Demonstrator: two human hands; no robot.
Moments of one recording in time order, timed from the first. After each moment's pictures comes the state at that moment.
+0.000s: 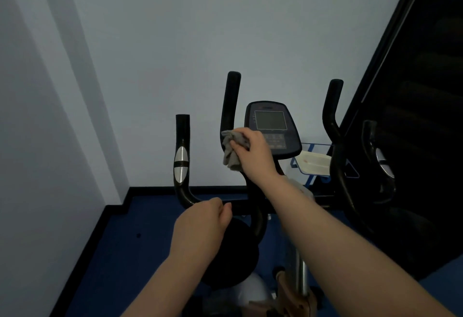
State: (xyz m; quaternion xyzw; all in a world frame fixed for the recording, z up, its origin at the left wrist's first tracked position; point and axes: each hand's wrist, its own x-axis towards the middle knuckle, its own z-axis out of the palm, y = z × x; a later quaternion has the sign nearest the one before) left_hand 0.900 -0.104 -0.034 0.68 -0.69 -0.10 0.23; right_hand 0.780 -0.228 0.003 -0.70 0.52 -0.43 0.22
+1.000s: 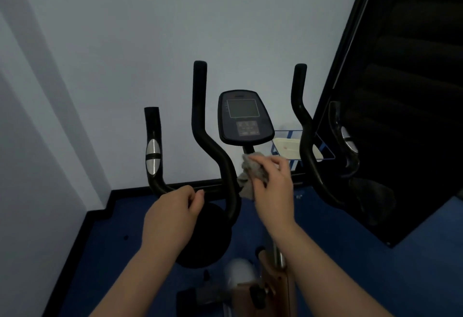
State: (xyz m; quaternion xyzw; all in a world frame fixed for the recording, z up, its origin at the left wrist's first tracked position) left_hand 0.903 -0.097 -0.039 0.66 -0.67 -0.13 0.33; right_hand 0.714 -0.120 -0.039 -0.62 0.60 -0.49 0.10
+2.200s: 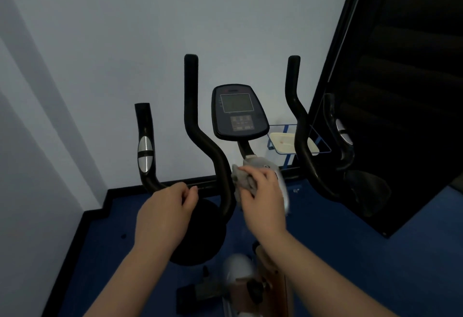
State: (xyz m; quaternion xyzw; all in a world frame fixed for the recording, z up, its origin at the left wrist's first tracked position) left_hand 0.902 -0.099 -0.039 0.67 -0.67 -0.10 0.31; right_hand 0.724 -0.107 -0.057 -0.60 0.63 -0.46 0.17
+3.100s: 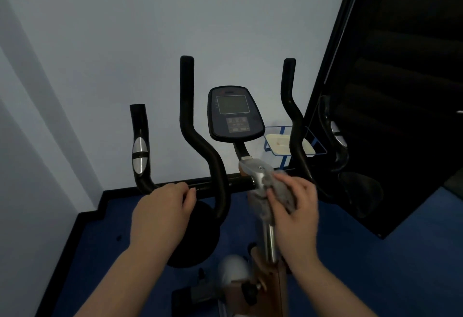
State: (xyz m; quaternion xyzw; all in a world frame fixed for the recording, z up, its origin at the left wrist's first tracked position) left_hand 0.893 -0.095 -0.030 0.65 -0.70 -0.04 0.28; right_hand 0.681 -0.065 -0.059 -0.52 0.58 -0.61 0.15
